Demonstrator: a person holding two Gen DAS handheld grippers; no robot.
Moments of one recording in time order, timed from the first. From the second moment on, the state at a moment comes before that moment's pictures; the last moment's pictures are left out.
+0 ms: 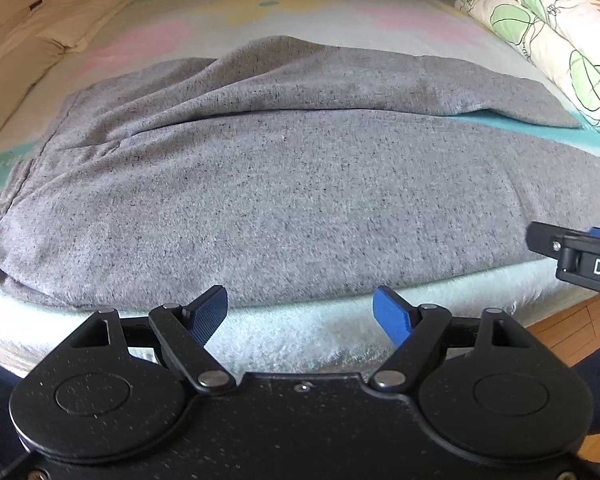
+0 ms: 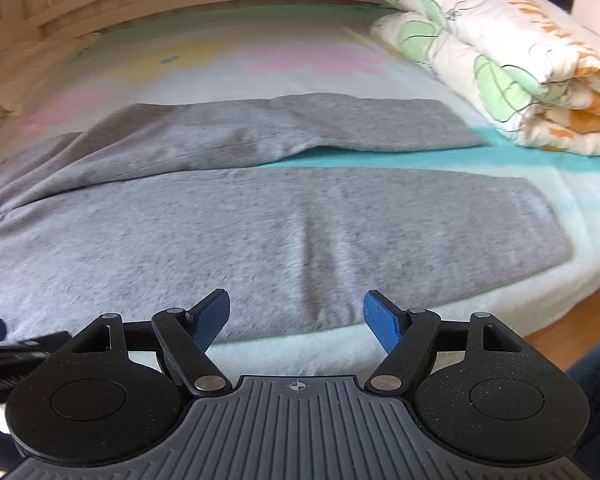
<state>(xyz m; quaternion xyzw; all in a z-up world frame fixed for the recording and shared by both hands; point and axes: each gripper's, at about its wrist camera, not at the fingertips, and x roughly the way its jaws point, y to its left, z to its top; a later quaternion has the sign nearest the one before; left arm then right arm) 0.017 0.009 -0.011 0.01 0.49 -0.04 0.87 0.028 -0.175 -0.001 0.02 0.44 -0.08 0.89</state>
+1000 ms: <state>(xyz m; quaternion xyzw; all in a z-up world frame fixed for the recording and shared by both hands) 0.276 0.097 0.039 0.00 0.46 0.09 0.88 0.334 -0.318 0.005 0.22 0.50 -0.16 0.82</state>
